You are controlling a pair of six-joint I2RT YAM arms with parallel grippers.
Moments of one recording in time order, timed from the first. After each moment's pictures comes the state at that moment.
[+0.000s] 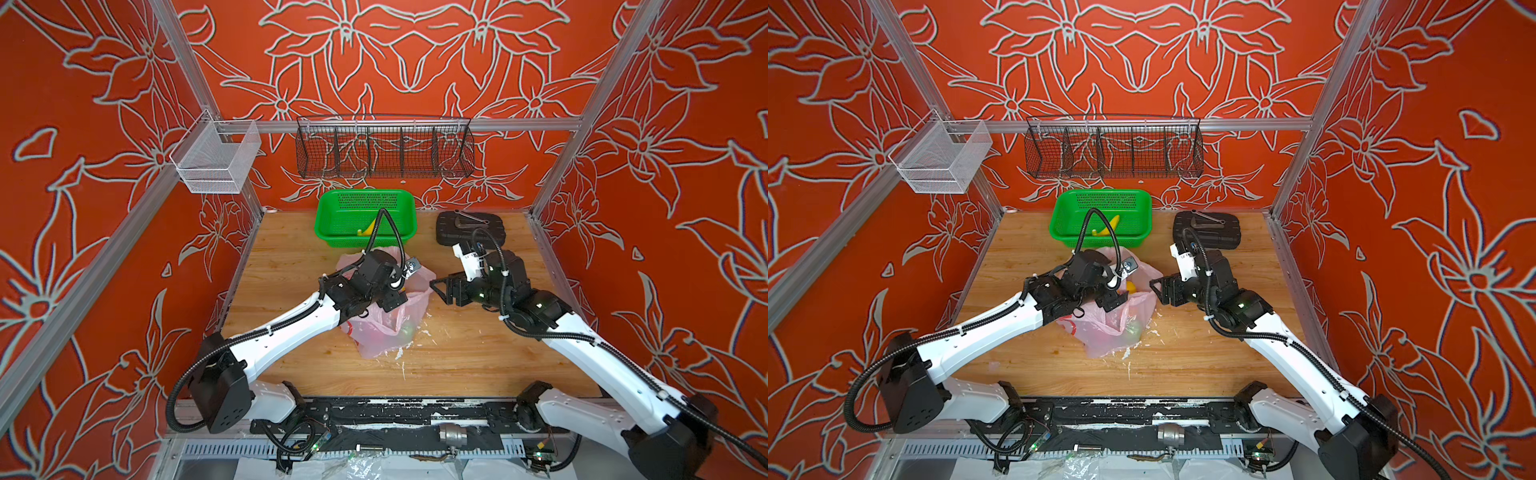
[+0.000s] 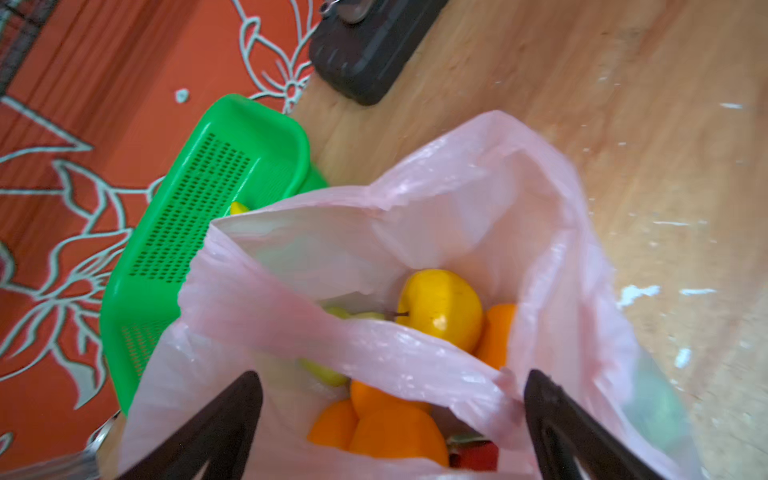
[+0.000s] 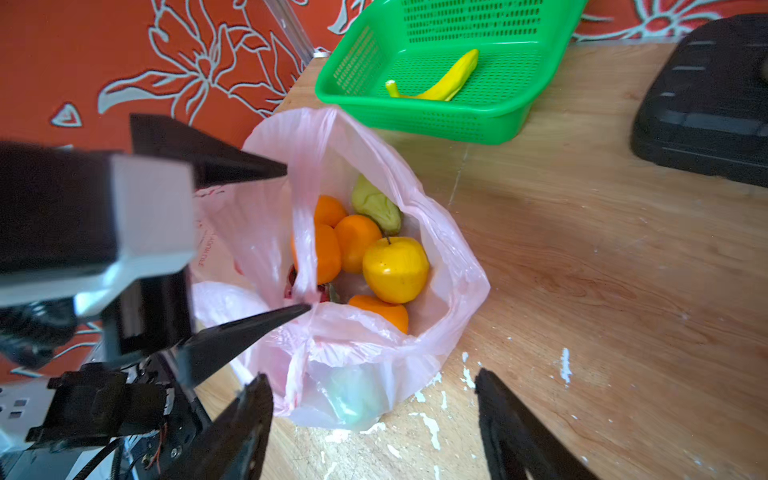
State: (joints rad) left arm -0.71 1.39 1.13 -0.42 -0.24 0.42; right arm 0.57 1.06 0.92 -0.40 -0.25 0.35
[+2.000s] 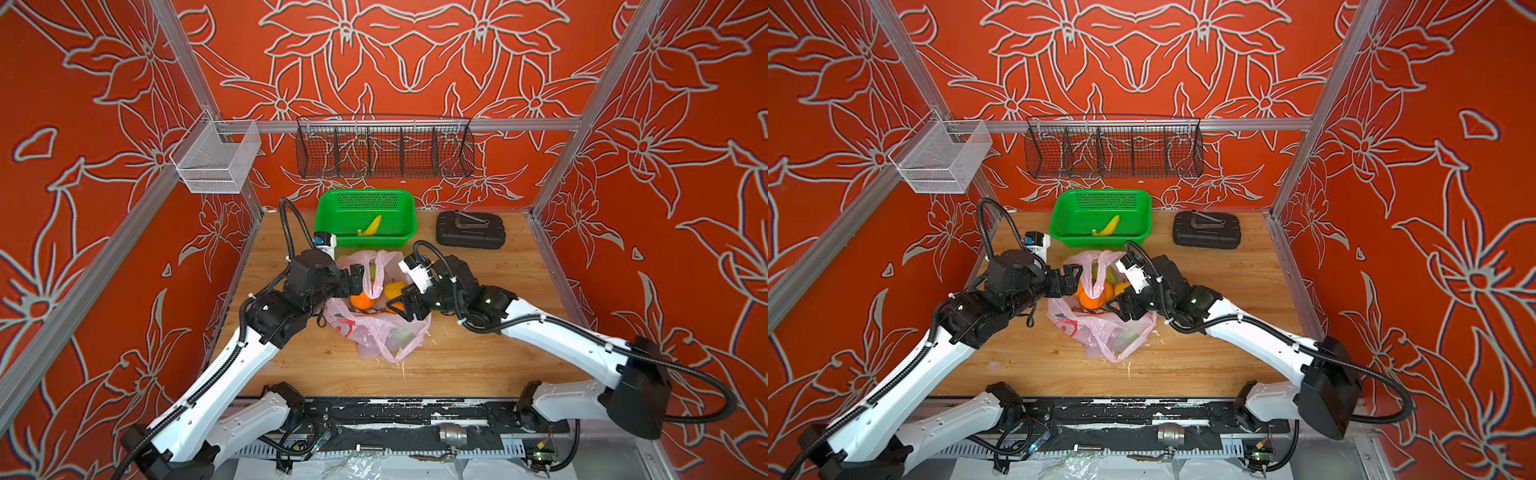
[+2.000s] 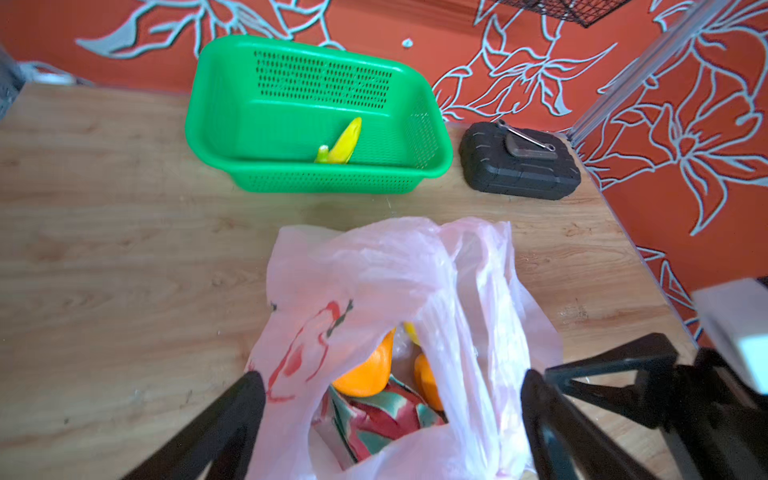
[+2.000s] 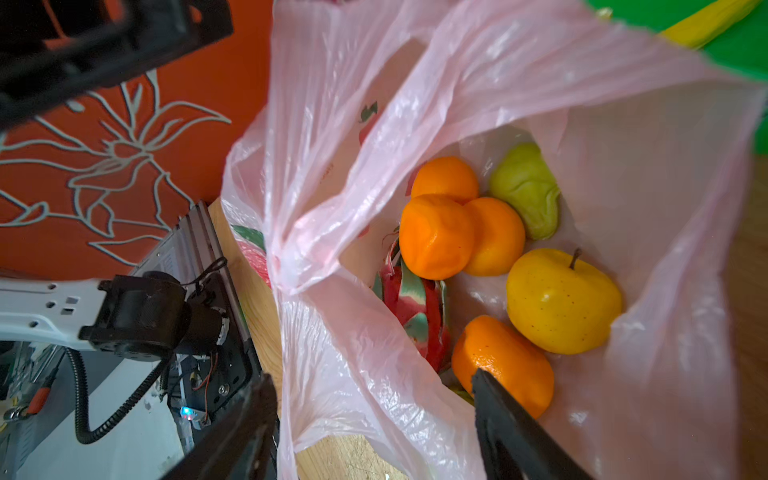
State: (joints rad) left arm -0.51 0.93 1.06 -0.69 -0.19 -0.46; right arm 0.83 1.35 1.01 -0.26 -0.32 0.30
